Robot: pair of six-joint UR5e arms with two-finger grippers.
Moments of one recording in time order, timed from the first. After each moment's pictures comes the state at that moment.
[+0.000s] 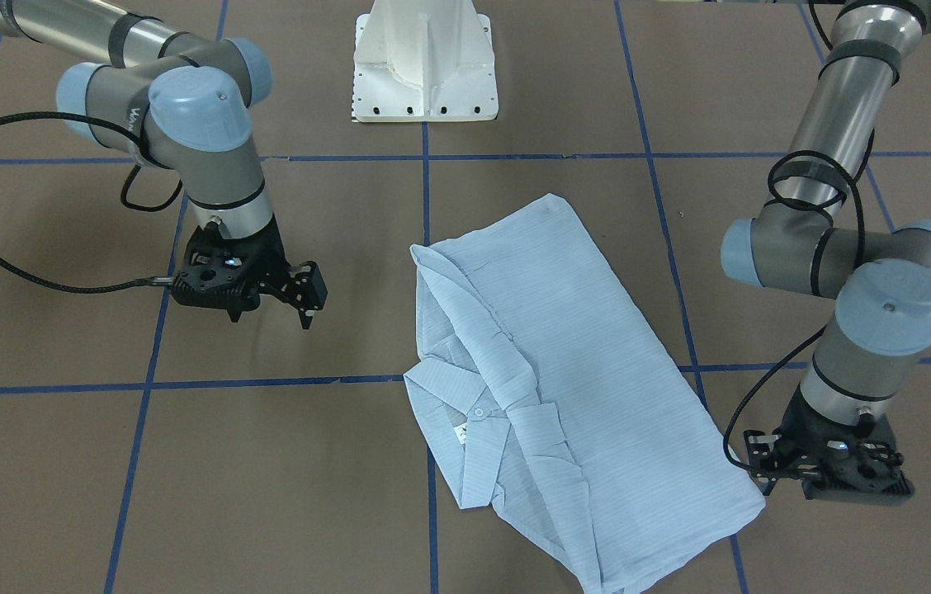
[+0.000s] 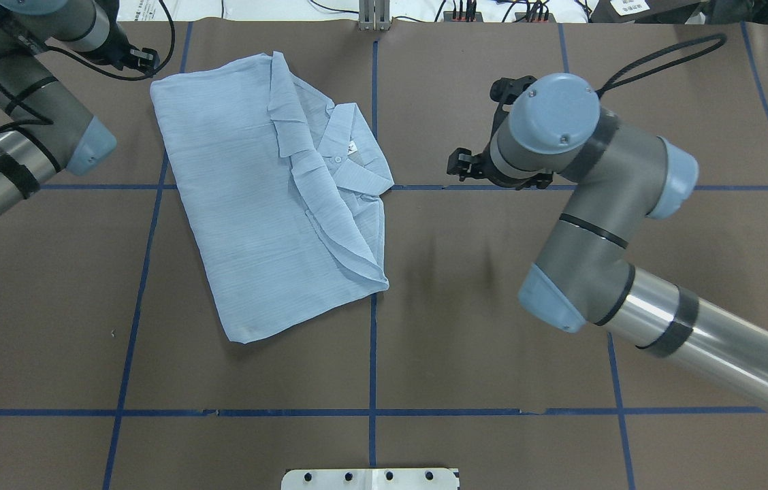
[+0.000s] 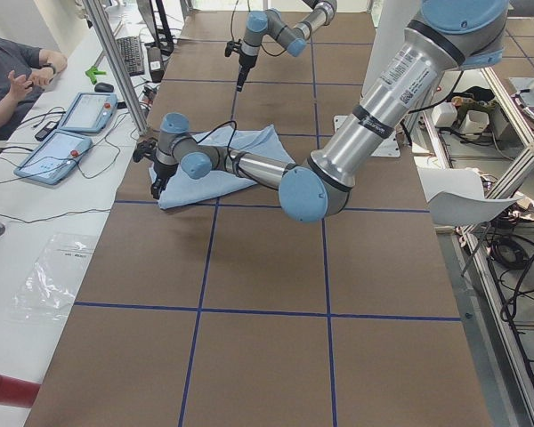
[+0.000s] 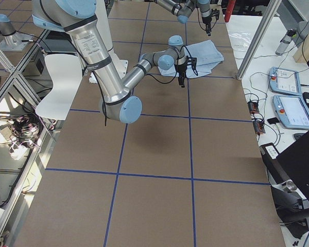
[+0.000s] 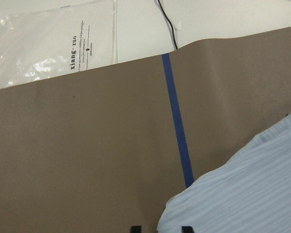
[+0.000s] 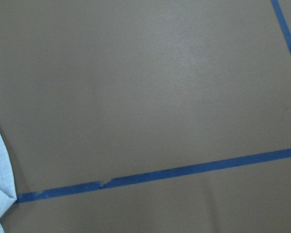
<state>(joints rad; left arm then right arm) -1.05 -2.23 -1.10 -2.13 -1.92 -0.62 0.67 -0.95 1.63 -1.48 1.76 1.30</state>
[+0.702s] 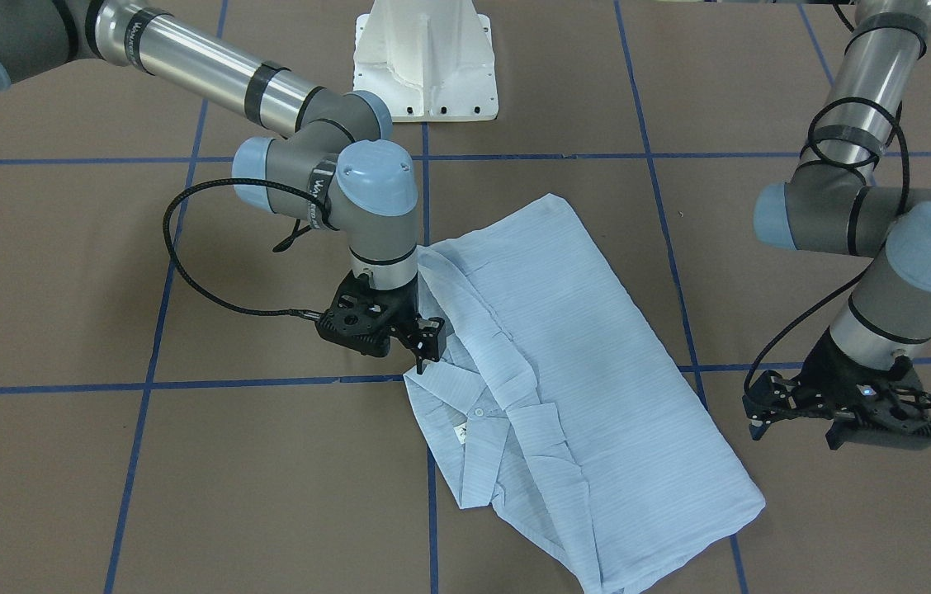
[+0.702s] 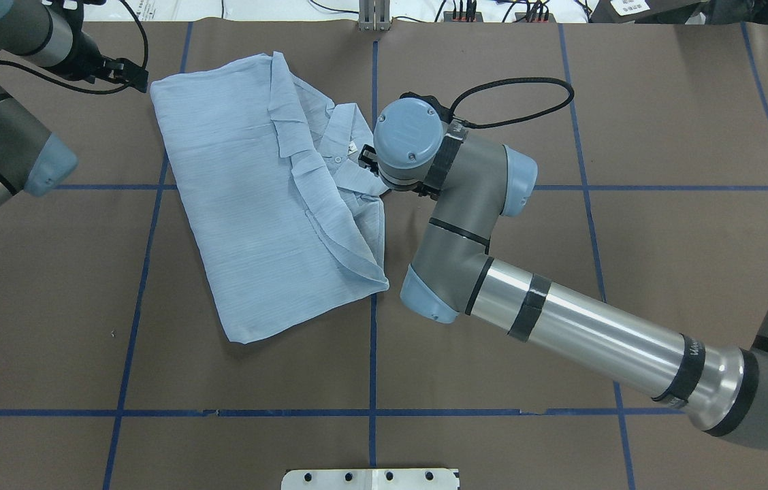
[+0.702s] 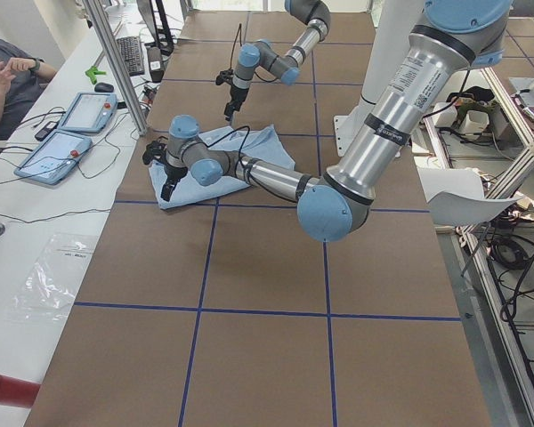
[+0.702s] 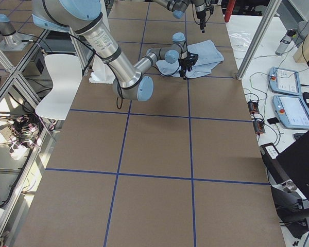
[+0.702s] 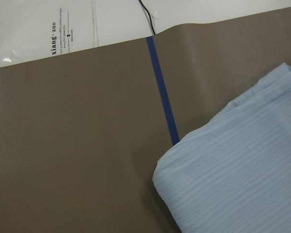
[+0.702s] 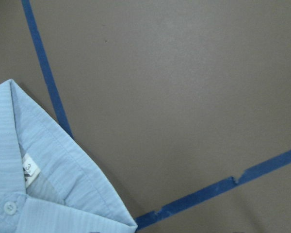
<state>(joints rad) -1.06 -2.11 -1.28 -2.13 -1.99 -0.67 0.58 -0.68 1.23 -1.32 1.66 1.62</state>
